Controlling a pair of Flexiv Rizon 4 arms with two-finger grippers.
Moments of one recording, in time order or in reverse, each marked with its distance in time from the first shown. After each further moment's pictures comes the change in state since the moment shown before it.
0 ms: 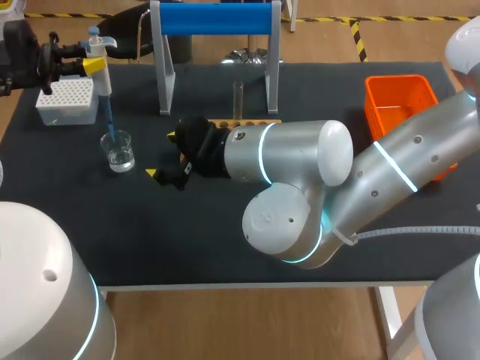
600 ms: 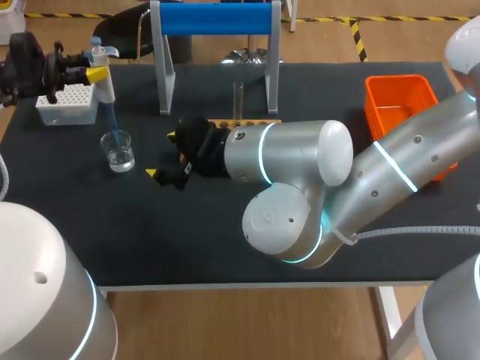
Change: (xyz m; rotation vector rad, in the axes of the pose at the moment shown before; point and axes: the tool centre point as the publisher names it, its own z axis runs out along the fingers) left arm -0.007 0.028 -0.004 0.038 0.003 -0.009; right arm 0.000 0.000 0.000 0.000 0.000 0.000
